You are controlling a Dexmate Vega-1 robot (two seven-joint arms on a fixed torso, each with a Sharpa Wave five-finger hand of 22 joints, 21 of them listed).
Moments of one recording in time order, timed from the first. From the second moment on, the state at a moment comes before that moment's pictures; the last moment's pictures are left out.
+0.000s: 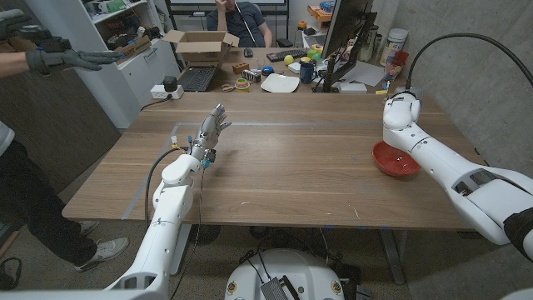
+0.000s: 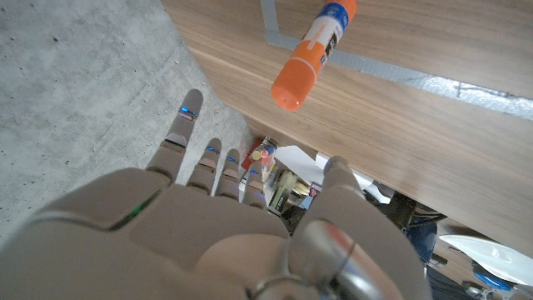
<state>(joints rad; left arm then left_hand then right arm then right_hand) 0.95 0.09 -0.12 -1.41 -0.12 -0.10 -0.32 0.13 0.12 0.36 0.16 0.30 -0.09 -0.01 0.20 0.18 -0.12 -0.05 0.18 0.18 -0.10 -0.04 0.21 0.18 -0.11 -0.04 0.68 0.17 -0.38 -0.54 -0.64 -1.18 -1.09 -0.79 0.39 0.26 0.03 0.30 -0.10 0.18 0.05 -0.05 0.18 0.19 0.09 0.03 0.20 0.18 0.14 0.05 0.19 0.17 0.28 0.19 0.64 0.17</state>
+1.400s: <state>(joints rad) 0.96 0.09 -0.12 -1.42 -0.12 -0.10 -0.32 0.13 0.12 0.35 0.16 0.30 -0.09 -0.01 0.20 0.18 -0.12 -0.05 0.18 0.18 -0.10 -0.04 0.21 0.18 -0.10 -0.03 0.67 0.17 -0.32 -0.55 -0.72 -1.09 -1.02 -0.75 0.49 0.48 0.06 0.33 -0.17 0.19 0.06 -0.06 0.20 0.19 0.07 0.01 0.21 0.18 0.24 -0.01 0.19 0.17 0.60 0.03 0.65 0.17</state>
